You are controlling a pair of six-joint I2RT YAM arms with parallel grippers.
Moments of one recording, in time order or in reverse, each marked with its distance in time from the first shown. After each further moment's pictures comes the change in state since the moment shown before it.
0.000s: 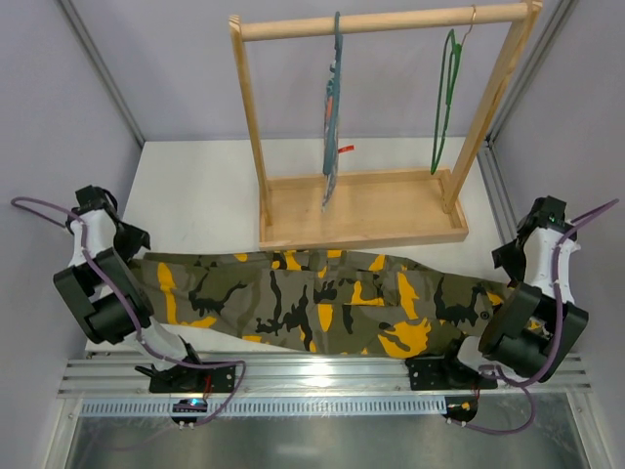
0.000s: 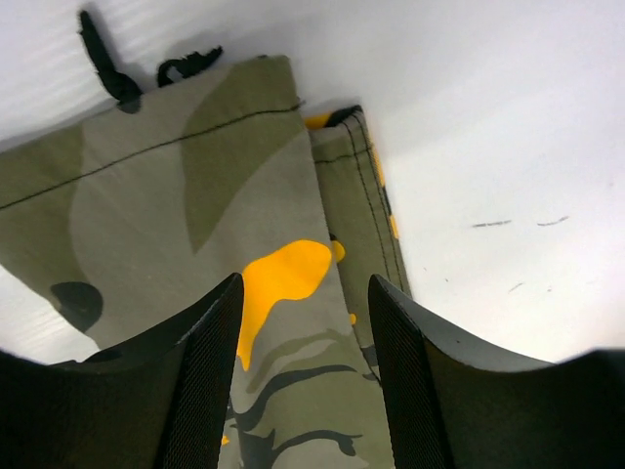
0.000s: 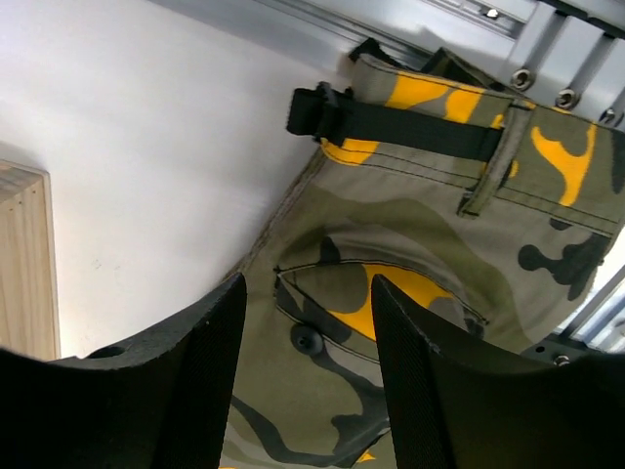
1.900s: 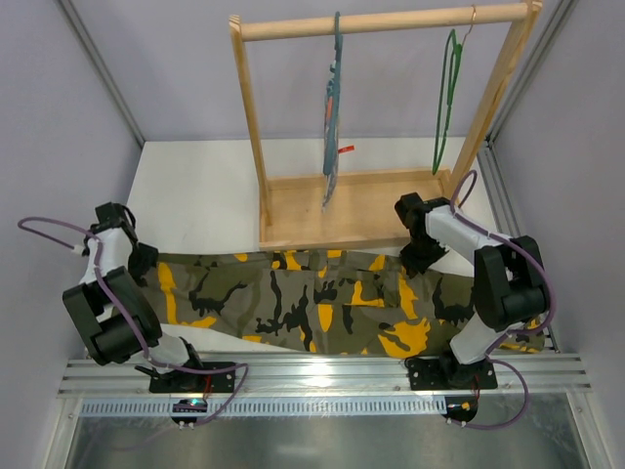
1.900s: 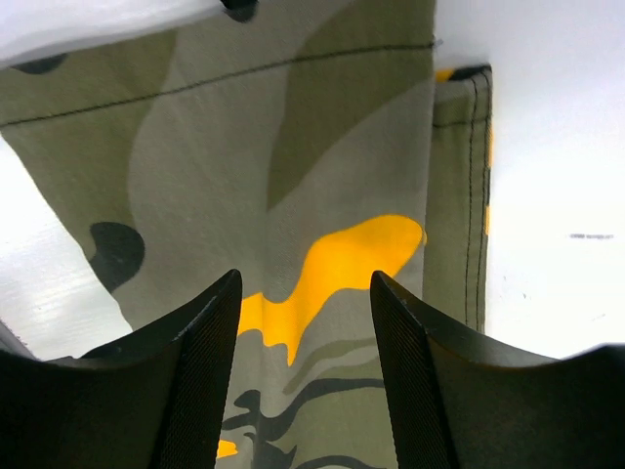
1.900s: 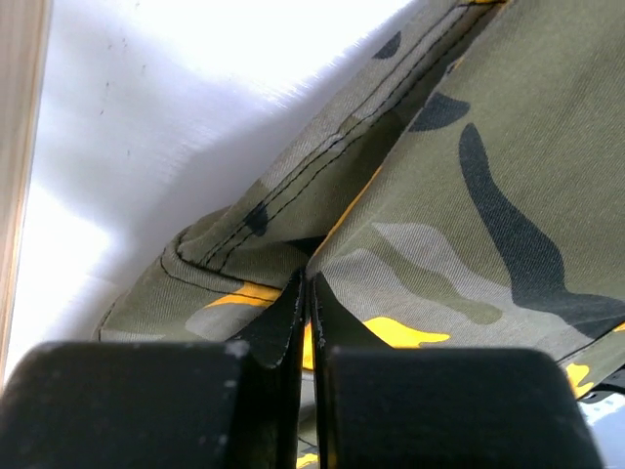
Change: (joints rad) left arm -0.071 -0.153 -0.240 0.068 -0.142 -0.155; right arm 0.842 0.307 0.048 -0.093 0.039 0.661
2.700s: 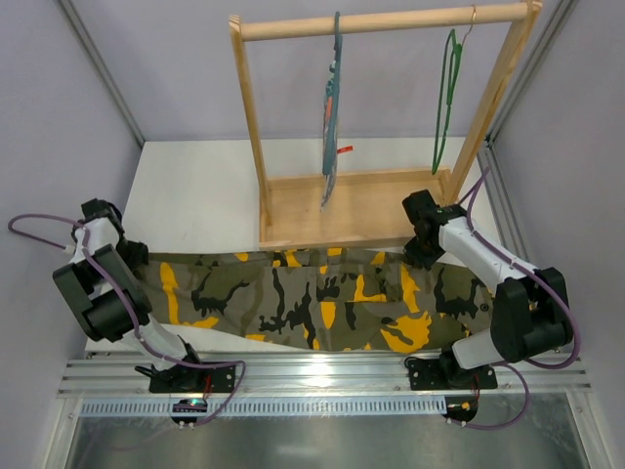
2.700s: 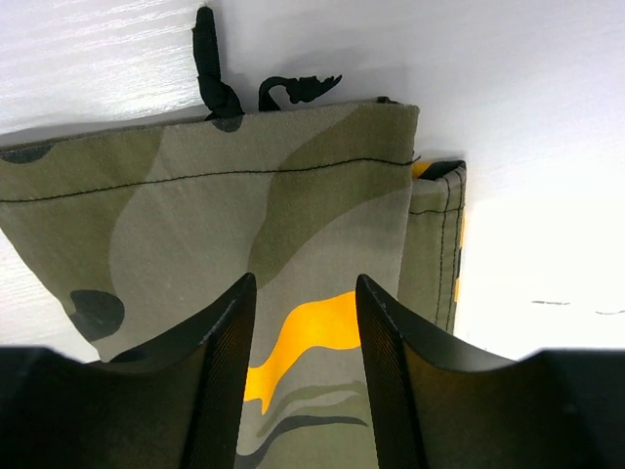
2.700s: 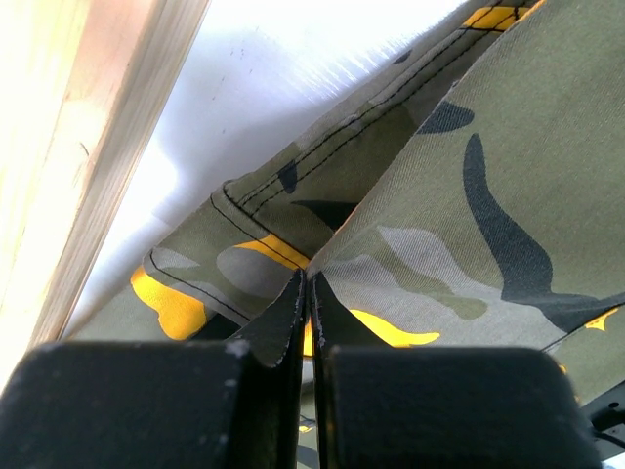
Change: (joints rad) left arm 0.094 0.167 0.132 -0.011 0.058 0.002; right arm 0.004 -0.203 -0.056 0.094 0.040 -0.109
